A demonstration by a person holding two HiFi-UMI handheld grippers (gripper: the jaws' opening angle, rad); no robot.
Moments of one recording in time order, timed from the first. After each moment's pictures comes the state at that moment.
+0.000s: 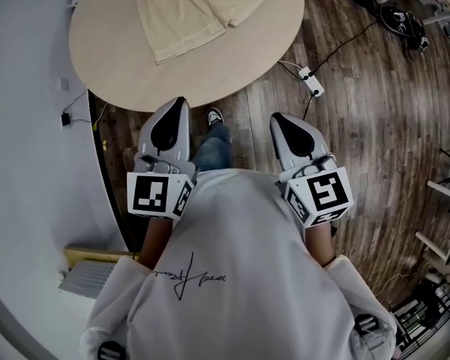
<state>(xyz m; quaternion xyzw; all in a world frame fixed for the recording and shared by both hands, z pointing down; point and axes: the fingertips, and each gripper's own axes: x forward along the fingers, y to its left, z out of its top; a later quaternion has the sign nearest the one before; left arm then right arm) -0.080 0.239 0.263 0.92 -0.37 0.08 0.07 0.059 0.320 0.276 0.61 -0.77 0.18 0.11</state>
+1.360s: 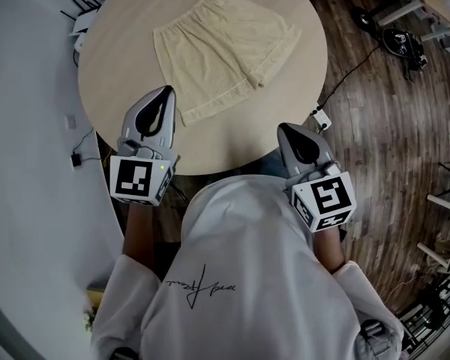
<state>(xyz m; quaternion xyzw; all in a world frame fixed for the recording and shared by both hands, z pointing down) -0.118 -0.007 0.253 0.94 -0.32 0.10 -0.02 0.040 0.129 0.280 0.62 -0.75 0.17 0.16</state>
